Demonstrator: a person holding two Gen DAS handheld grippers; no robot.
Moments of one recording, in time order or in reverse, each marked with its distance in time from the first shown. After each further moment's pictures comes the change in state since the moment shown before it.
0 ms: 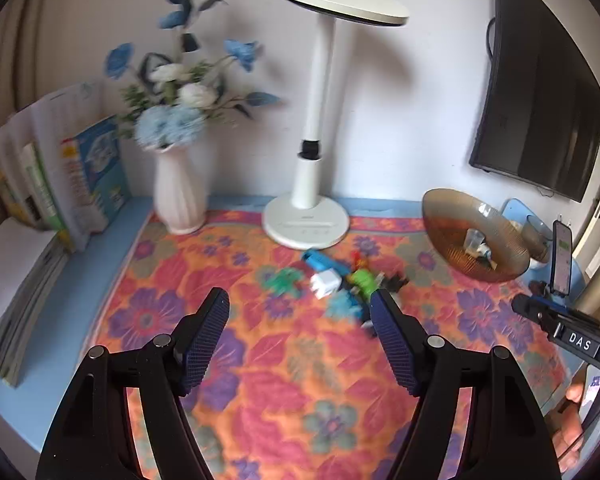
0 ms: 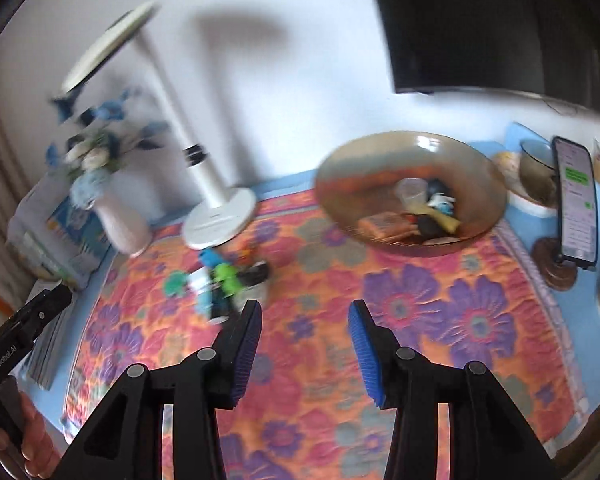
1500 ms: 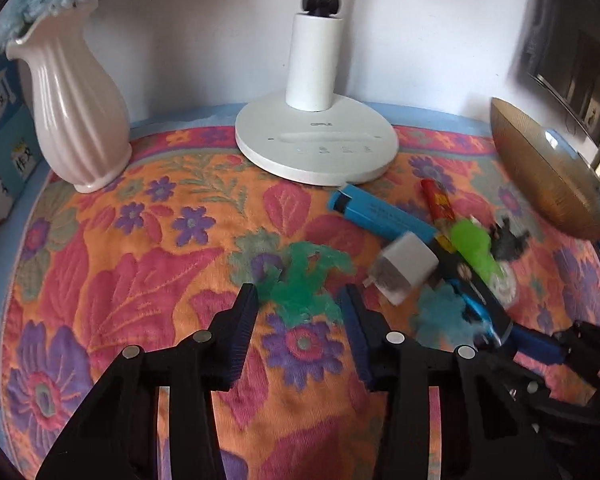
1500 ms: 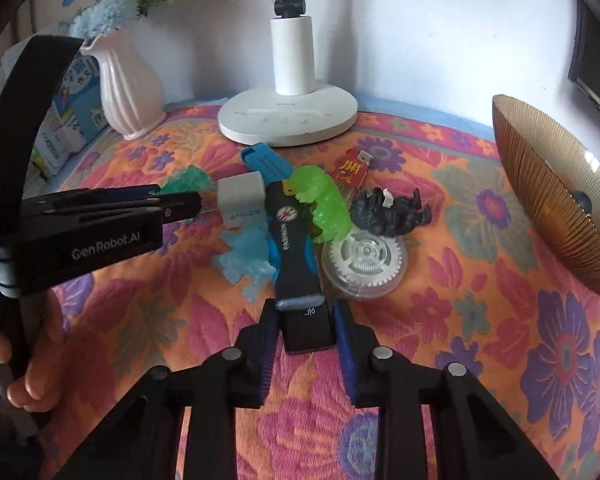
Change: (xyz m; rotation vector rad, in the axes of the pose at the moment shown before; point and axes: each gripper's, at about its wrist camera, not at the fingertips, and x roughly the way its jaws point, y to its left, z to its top) left arm 0.211 0.021 -0.015 0.112 0.266 -0.091; right arm 0.179 0.092 -0.031 -0.301 0.212 -0.003
